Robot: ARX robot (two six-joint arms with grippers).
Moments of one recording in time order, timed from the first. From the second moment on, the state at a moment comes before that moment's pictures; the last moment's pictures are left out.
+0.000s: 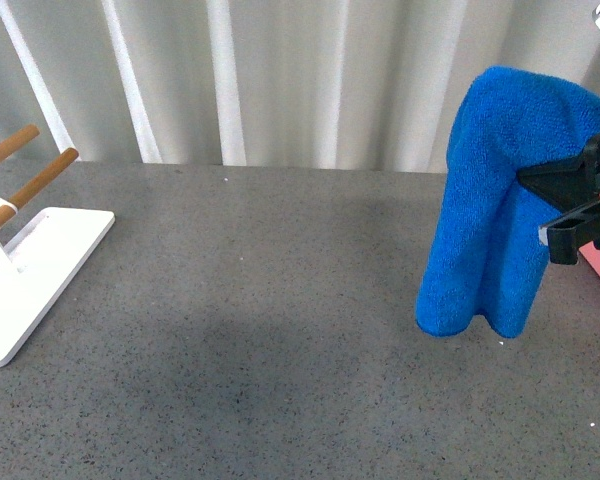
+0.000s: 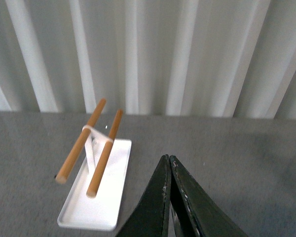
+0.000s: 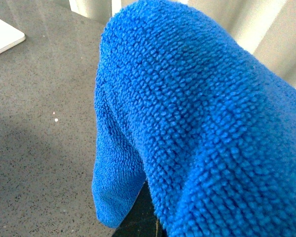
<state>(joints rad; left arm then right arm) 0.00 0.10 0.02 0.08 0.00 -0.01 0.17 1.54 0.60 0.48 -0.23 -0.24</state>
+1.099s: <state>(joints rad) 0.00 0.00 0.02 0.00 0.00 -0.01 0.11 1.99 0.82 0.21 0.00 0.03</state>
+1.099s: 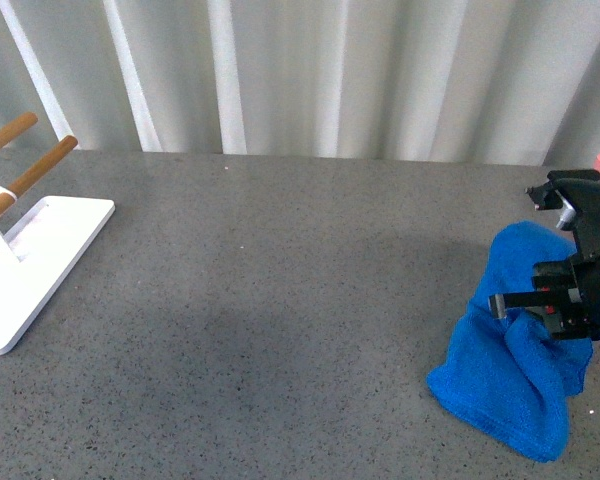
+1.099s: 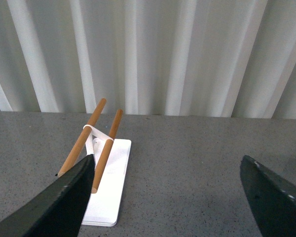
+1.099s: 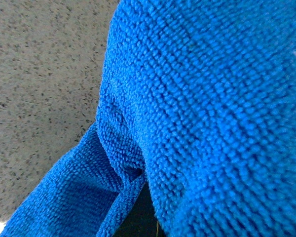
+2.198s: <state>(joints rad) 0.00 0.00 0.02 0.00 0.00 -0.01 0.01 2.42 1.42 0.16 -0.01 -0.12</state>
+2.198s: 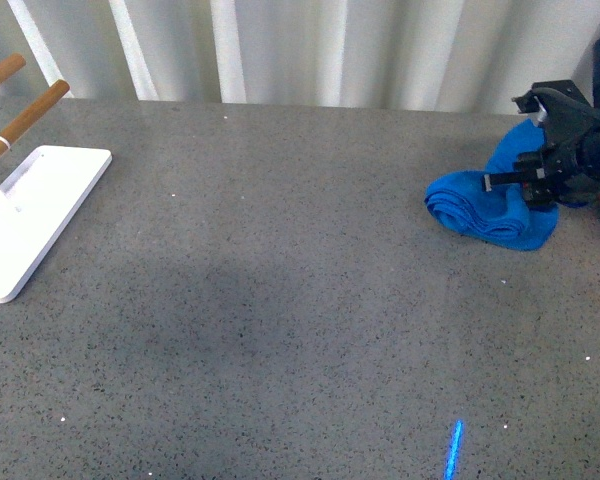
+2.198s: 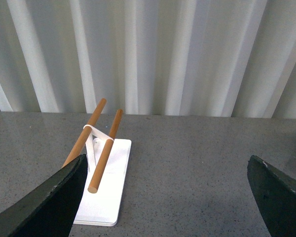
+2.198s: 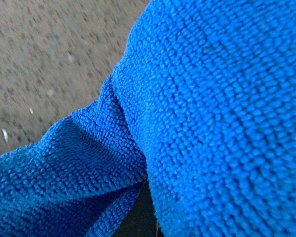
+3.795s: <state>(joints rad) 0.00 0.00 0.02 0.00 0.00 0.00 0.00 1.78 0.77 -0.01 -0.40 -0.32</state>
